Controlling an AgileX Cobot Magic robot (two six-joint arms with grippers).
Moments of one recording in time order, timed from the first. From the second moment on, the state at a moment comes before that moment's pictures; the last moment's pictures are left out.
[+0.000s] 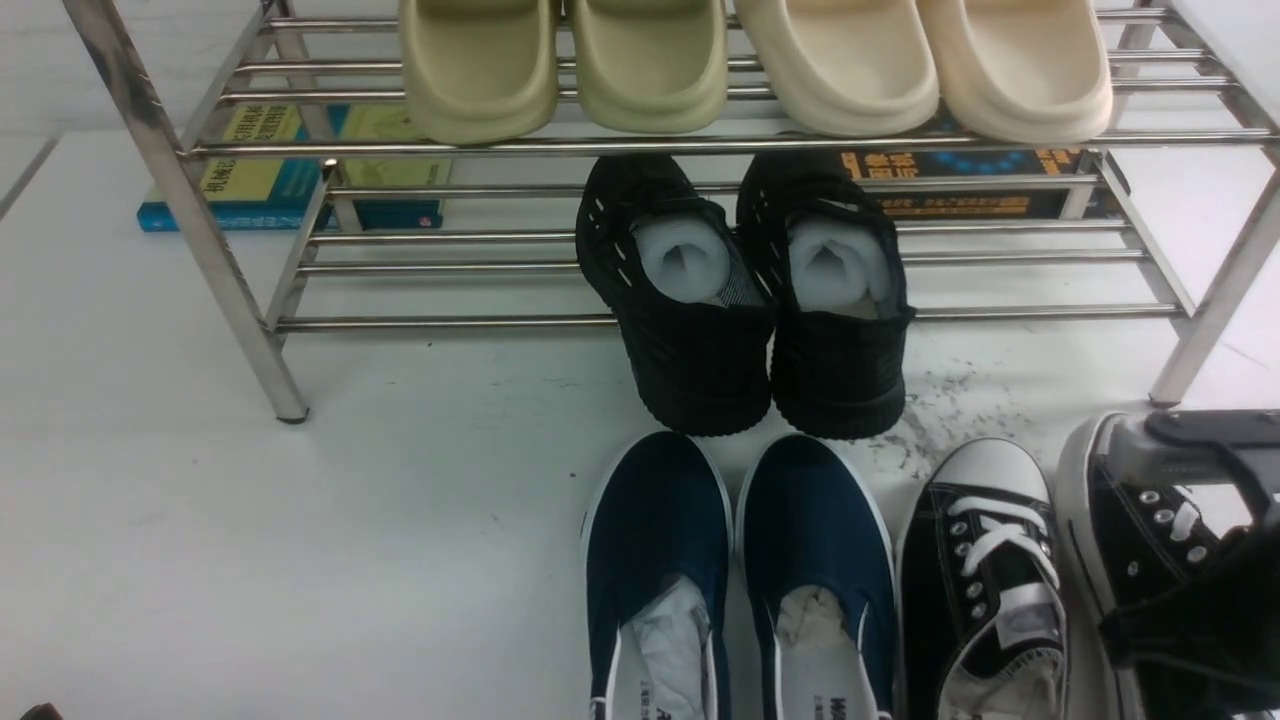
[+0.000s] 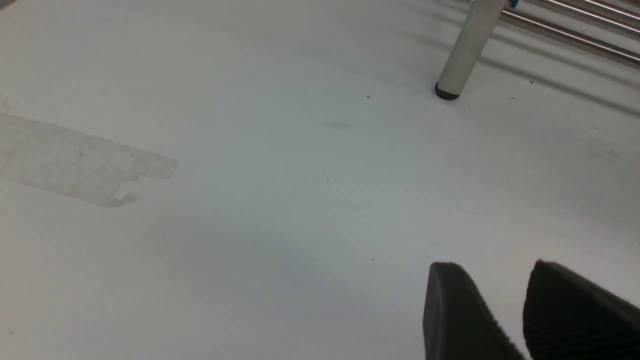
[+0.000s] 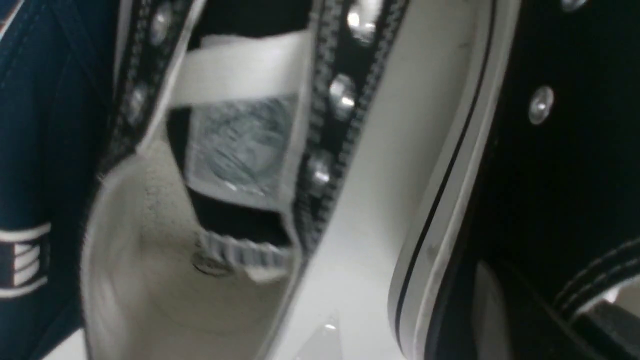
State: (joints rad) right arm 0.35 1.29 -0.74 0.11 0.94 0.32; left arm 0.04 -0.01 0.01 0.12 0.40 -0.37
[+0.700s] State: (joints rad) right arm 0.35 1.38 -0.74 0.22 0.80 0.25; left arm 0.04 -0.01 0.01 0.12 0.40 -0.37
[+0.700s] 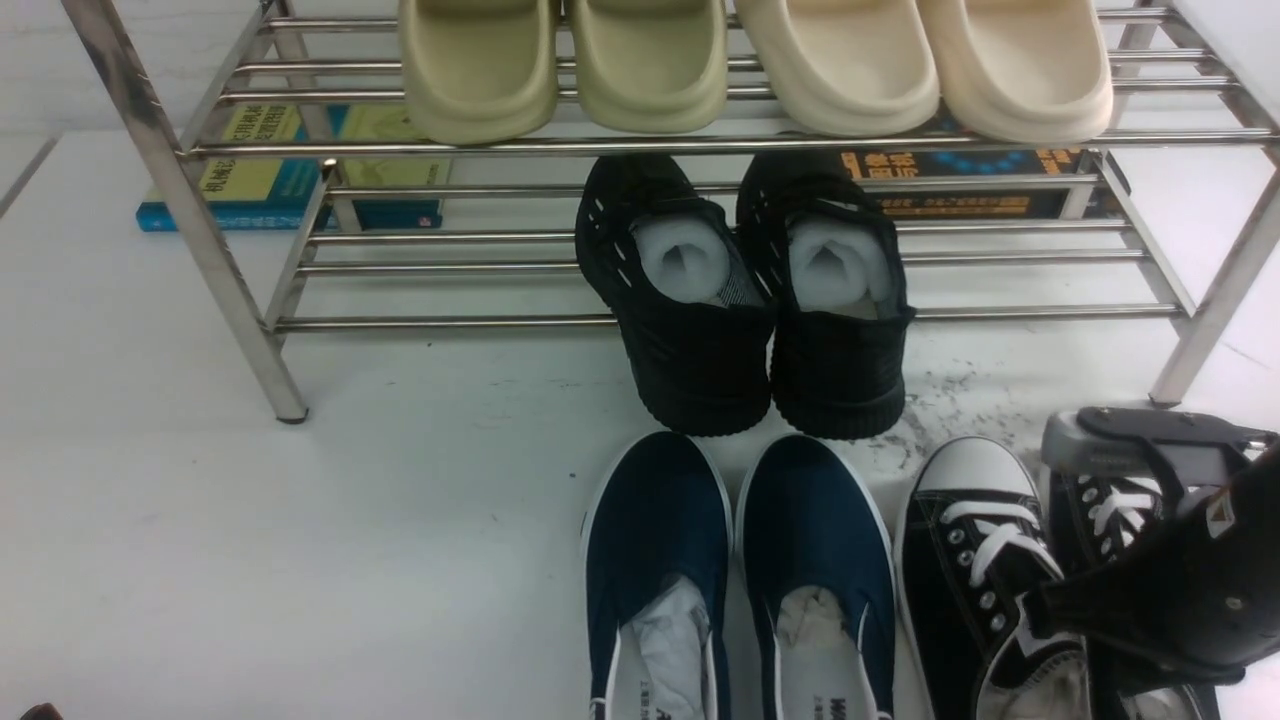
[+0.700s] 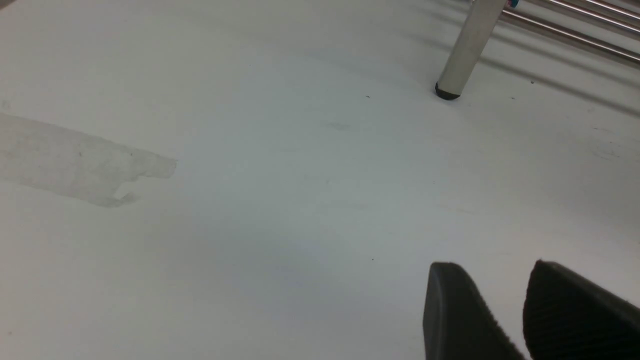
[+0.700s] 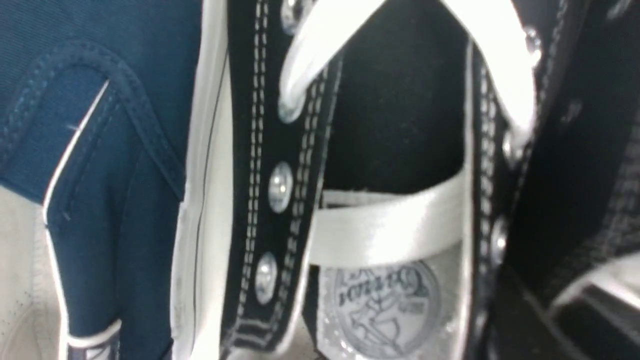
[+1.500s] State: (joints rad) right arm 0.35 0.83 -0.94 0.01 1.24 0.22; left arm 0.04 -0.01 0.01 0.12 0.40 -0.37
